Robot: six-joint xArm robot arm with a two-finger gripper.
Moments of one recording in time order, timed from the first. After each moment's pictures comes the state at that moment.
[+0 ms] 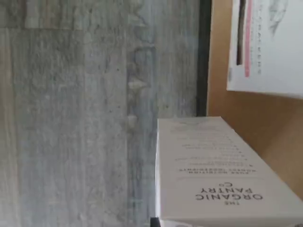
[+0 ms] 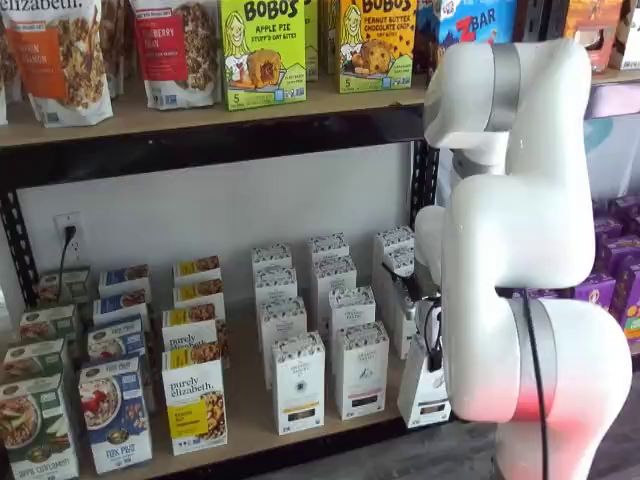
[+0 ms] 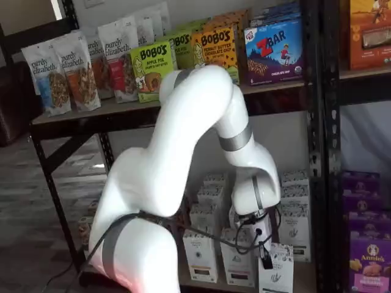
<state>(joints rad) -0.33 0.83 -1.12 -0.54 0.21 -1.38</state>
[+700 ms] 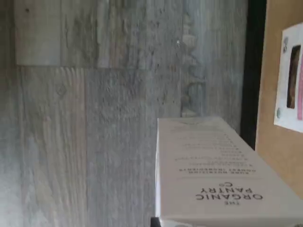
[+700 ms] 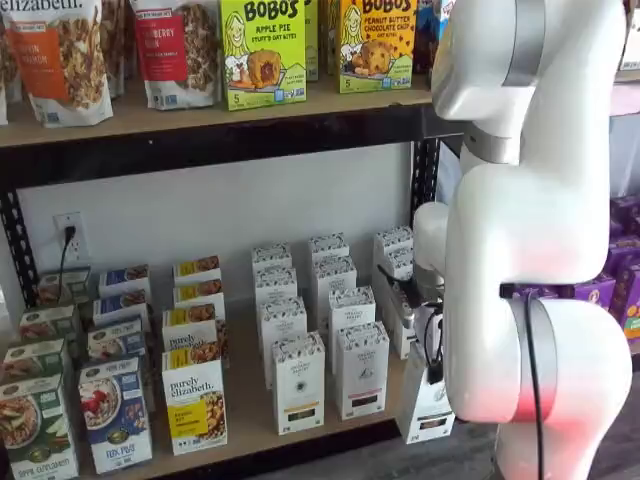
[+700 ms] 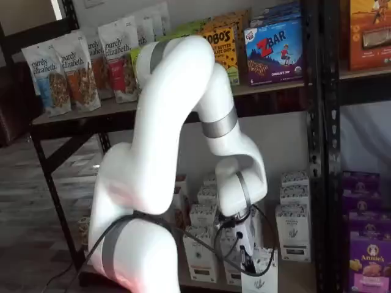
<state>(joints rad) -0.31 0.55 -0.77 -0.77 0.15 -1.13</state>
